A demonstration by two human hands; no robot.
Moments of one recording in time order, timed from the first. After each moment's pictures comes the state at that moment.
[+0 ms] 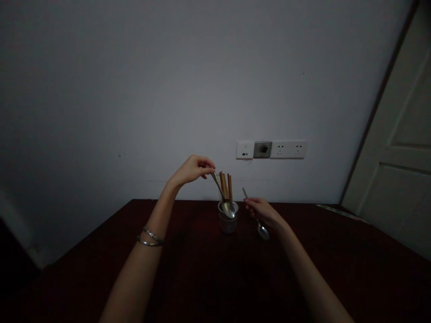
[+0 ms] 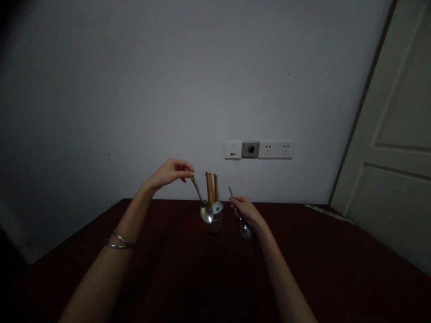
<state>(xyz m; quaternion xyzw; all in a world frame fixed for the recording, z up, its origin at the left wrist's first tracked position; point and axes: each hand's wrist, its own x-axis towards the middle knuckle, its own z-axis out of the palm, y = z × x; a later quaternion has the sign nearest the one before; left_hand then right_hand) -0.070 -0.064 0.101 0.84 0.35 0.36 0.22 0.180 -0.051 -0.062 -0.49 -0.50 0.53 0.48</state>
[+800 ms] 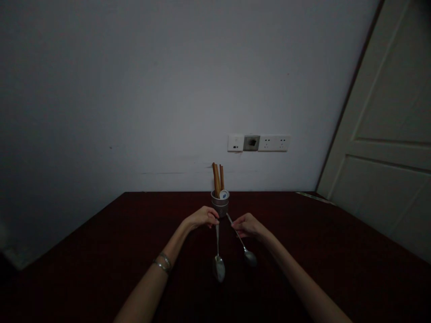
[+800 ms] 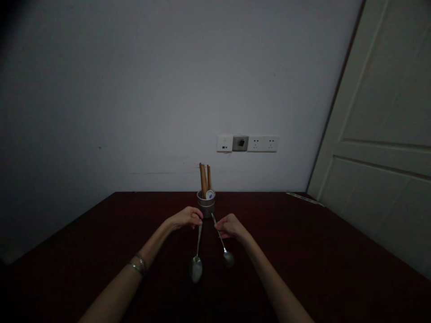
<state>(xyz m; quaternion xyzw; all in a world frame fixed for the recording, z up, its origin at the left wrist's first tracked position) -0.046 -0.067 -0.118 0.67 0.38 0.24 0.59 0.160 -0.120 -0.124 -0.58 -0.49 0.55 0.34</state>
